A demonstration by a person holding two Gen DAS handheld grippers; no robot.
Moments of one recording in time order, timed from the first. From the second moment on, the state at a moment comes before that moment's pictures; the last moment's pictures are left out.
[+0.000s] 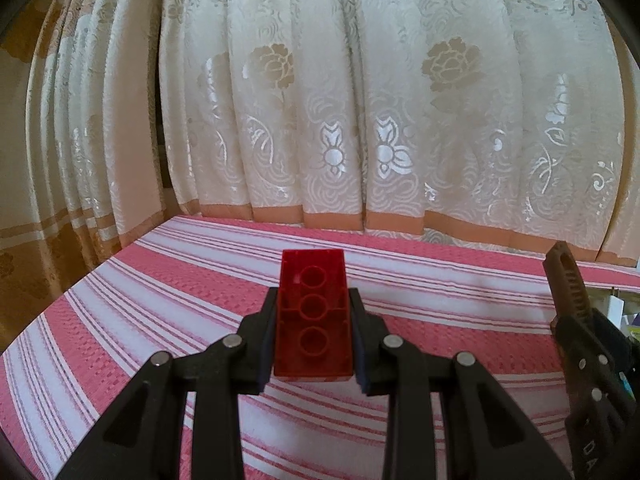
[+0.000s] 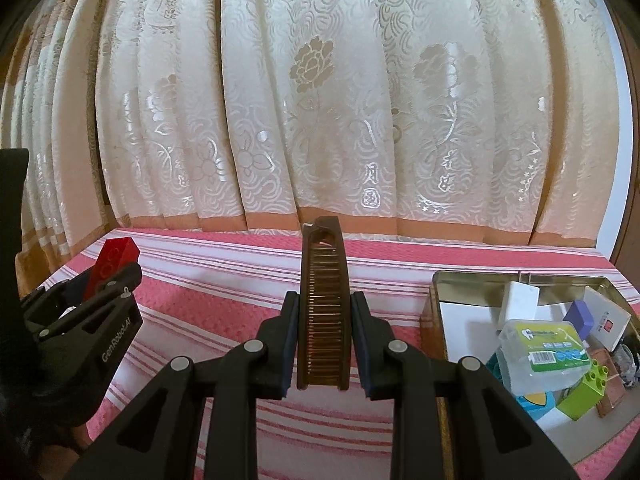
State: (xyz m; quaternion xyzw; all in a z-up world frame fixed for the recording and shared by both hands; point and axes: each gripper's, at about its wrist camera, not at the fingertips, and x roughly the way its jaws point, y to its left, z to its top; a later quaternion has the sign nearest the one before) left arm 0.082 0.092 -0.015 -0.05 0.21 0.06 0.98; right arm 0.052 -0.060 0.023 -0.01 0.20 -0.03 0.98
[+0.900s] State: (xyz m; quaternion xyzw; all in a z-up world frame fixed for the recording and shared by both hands) left arm 0.051 0.083 -0.011 -0.05 0.19 0.06 0.98; right arm 0.025 -0.073 0.023 -0.01 0.20 -0.03 0.98
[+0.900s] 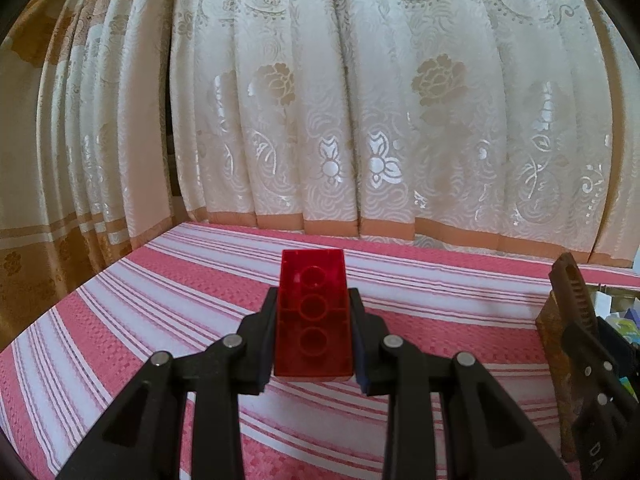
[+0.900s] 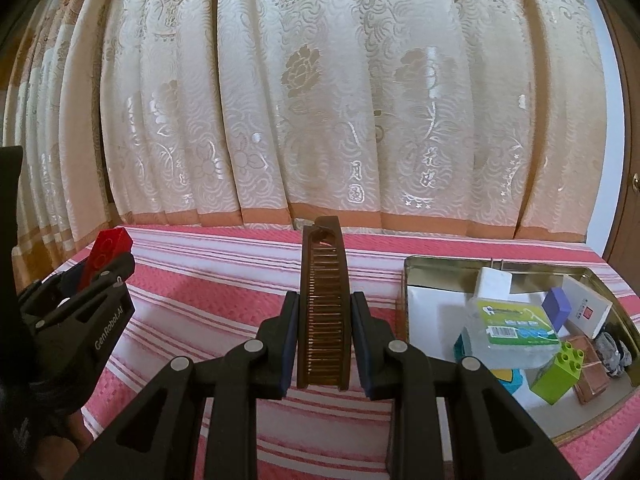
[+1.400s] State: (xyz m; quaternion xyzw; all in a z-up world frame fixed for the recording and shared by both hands) left arm 0.036 0.069 -0.009 -0.05 0.18 0.06 0.98; right arm 0.009 -0.085 0.024 -0.01 0.19 -0.02 0.98
